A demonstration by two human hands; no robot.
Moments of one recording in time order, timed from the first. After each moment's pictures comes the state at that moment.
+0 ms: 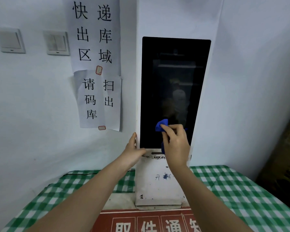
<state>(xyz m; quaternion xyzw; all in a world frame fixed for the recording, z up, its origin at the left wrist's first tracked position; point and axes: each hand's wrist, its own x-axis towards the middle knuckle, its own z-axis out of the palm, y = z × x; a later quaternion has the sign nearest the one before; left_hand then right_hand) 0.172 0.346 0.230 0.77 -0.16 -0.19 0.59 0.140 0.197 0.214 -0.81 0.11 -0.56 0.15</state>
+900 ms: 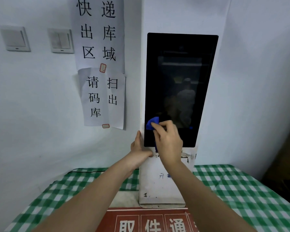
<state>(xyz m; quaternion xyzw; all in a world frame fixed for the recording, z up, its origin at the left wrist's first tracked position) 0.170 0.342 0.224 0.78 -0.16 -0.19 0.58 0.151 0.225 0.222 -0.84 0.06 -0.53 0.09</state>
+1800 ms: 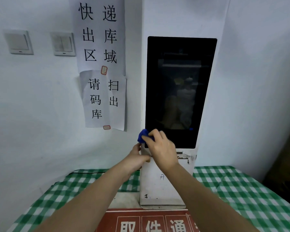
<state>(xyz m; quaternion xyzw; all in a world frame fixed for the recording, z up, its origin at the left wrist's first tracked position) 0.165 0.351 0.222 0.79 -0.13 -0.21 0.57 0.151 0.228 0.207 -0.90 -0.05 -0.42 -0.05</state>
